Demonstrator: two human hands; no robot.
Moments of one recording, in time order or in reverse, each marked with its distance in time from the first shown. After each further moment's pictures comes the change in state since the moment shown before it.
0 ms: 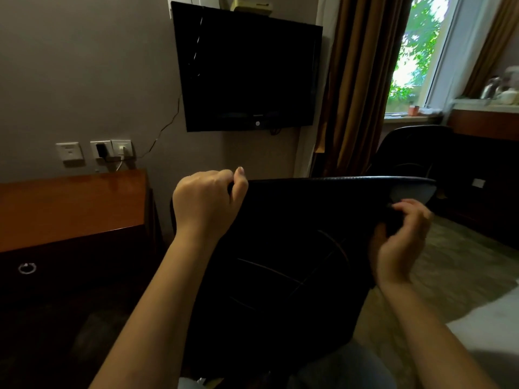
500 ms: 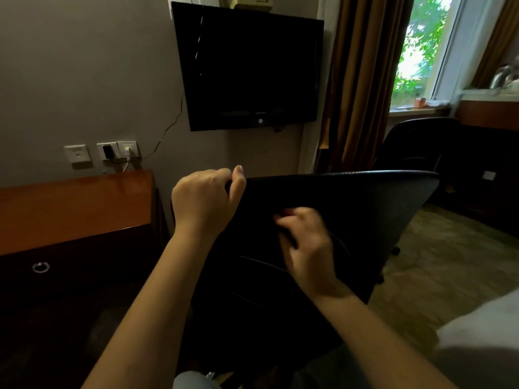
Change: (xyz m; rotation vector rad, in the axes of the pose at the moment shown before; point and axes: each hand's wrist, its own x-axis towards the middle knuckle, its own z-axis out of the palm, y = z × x) left_hand -0.002 -0.006 -0.002 0.006 -0.054 -0.023; right_hand -0.054 -0.109 0.046 0.196 -0.367 -0.299
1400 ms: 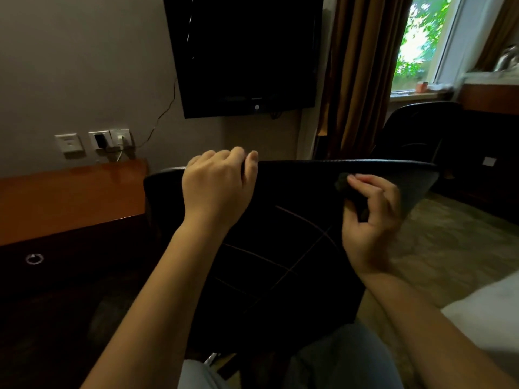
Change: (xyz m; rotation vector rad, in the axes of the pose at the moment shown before) left_hand 0.004 0.030 0.003 0.025 -0.073 0.087; right_hand 0.011 0.053 -0.061 -0.135 0.266 0.112
